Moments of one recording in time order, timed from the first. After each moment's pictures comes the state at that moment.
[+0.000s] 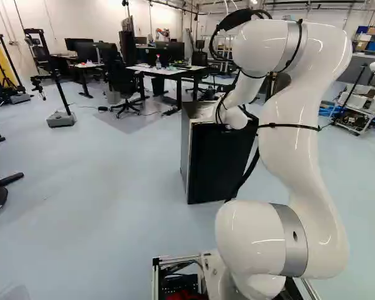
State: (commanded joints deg) arm -14.9 -33.5 -60.3 -5.0 59.1 0.0
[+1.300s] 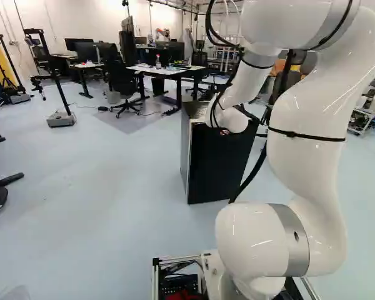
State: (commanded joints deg) arm -9.3 -15.1 -39.7 -3.1 55.7 0.0
